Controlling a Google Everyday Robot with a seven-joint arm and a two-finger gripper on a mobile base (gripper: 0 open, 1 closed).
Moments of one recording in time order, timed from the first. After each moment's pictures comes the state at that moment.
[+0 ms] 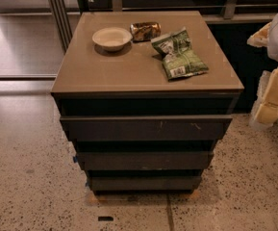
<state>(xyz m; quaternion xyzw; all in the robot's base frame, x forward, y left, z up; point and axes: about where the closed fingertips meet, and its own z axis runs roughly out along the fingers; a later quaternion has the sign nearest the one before) 0.438 -0.217 0.976 -0.60 0.78 -0.03 0.16</state>
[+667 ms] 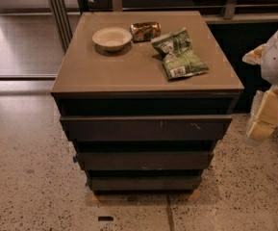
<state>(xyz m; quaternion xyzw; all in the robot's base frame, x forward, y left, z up) 0.434 -0.217 0.941 -0.60 0.78 -0.02 0.16</state>
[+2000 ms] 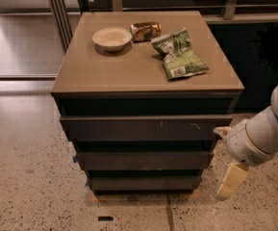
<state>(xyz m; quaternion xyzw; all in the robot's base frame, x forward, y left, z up) 0.414 -0.208 0.731 -0.60 0.78 0.10 0.16</state>
